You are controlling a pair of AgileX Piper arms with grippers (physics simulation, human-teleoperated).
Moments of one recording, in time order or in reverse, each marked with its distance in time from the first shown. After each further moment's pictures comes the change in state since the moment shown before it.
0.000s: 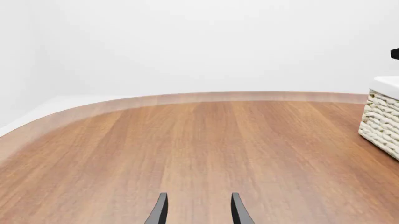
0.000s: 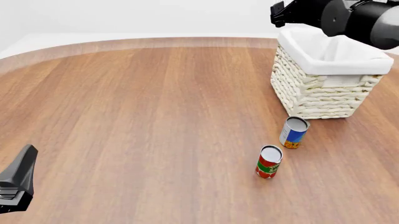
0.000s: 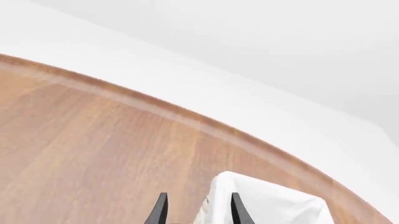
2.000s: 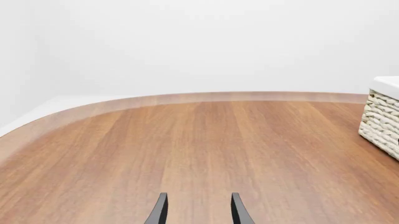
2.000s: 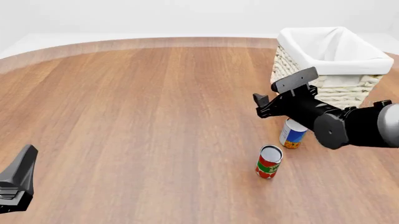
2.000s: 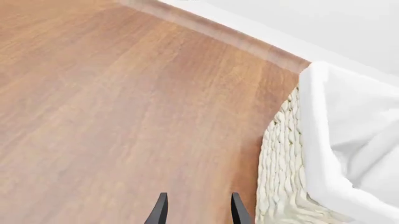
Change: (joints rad) left arm 0.000 0.000 0.000 0.000 0.000; right arm 0.149 -0.233 0.907 -0.518 0.065
